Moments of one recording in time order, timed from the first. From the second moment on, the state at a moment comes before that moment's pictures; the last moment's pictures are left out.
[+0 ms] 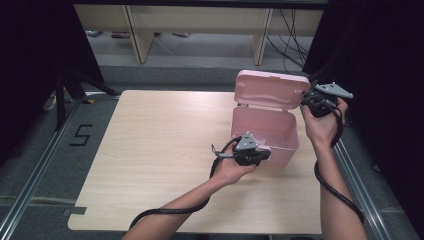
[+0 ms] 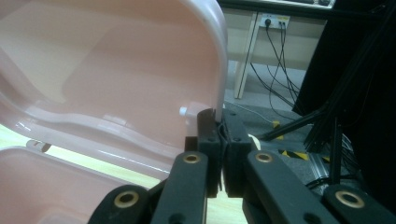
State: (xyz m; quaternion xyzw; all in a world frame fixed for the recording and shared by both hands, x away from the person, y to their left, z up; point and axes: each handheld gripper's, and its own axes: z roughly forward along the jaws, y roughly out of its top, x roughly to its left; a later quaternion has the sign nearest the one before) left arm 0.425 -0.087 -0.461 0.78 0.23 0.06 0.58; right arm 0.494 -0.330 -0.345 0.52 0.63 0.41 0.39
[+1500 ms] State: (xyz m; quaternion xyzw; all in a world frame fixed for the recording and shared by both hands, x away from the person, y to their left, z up) left arm 0.425 -0.087 -0.462 0.78 0.23 0.06 0.58; right arm 0.469 -0.324 -0.361 0.51 0.63 0.41 0.42
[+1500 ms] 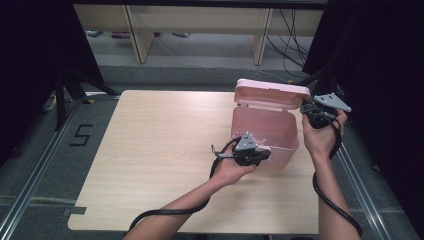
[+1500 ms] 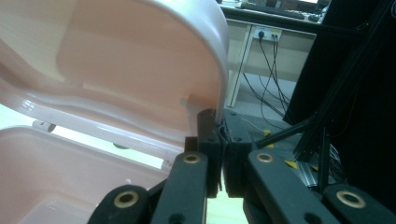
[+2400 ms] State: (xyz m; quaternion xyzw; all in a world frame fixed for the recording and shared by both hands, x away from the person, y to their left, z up) left arm 0.422 -0.087 -0.462 0.77 0.23 0.07 0.59; right arm 0.448 -0.322 -0.376 0.51 0.62 0.42 0.43
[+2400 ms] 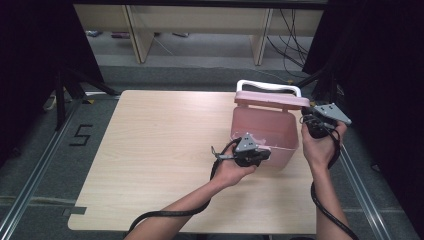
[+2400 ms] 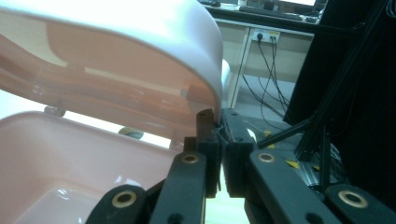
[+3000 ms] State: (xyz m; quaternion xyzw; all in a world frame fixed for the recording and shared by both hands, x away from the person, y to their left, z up) left arm 0.435 -0.051 -0.418 0.71 0.28 0.10 0.64; right arm 0.440 -0.321 -0.383 0.51 0.62 0.41 0.43
